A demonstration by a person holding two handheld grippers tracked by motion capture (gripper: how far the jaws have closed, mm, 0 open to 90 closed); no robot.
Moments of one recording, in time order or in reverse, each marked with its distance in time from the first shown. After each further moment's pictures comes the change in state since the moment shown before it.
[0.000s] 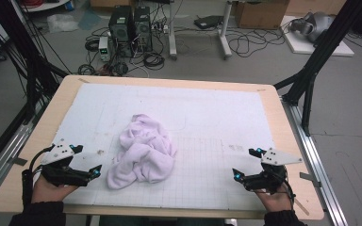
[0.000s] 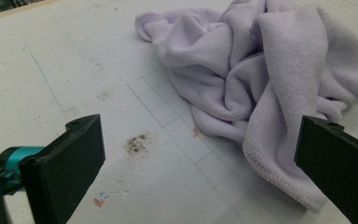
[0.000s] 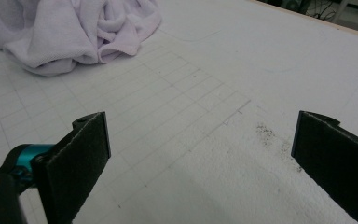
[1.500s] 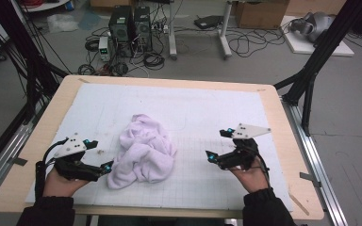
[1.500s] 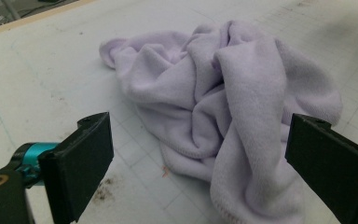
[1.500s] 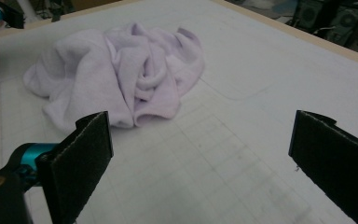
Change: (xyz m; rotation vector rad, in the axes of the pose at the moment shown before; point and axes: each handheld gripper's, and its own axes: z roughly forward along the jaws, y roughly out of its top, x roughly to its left) left arm -0.014 0.028 0.021 -0.018 -0.099 0.050; right arm 0.014 0.076 0.063 0.000 0.170 -0.046
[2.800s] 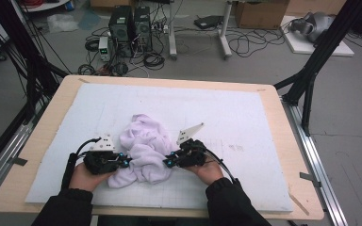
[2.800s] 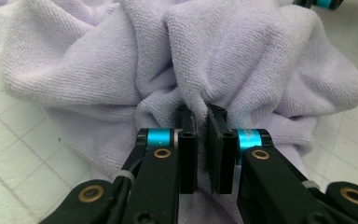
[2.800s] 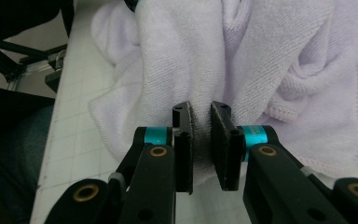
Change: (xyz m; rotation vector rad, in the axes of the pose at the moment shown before) left arm -0.005 -0.007 0.065 0.162 -0.183 0.024; right arm 0.037 0.006 0.133 0.255 0.426 -0.056
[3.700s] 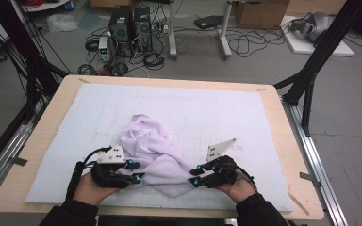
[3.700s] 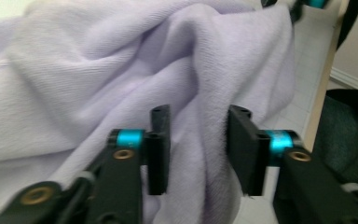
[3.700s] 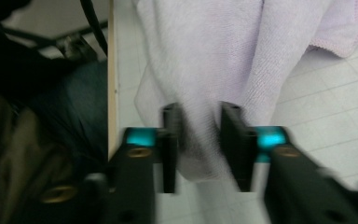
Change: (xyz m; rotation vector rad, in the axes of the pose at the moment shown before) left arm -0.059 0.025 -0.009 -0.006 -0.076 0.058; right arm 0.042 -0.050 -0.071 0.021 -0.006 0.026
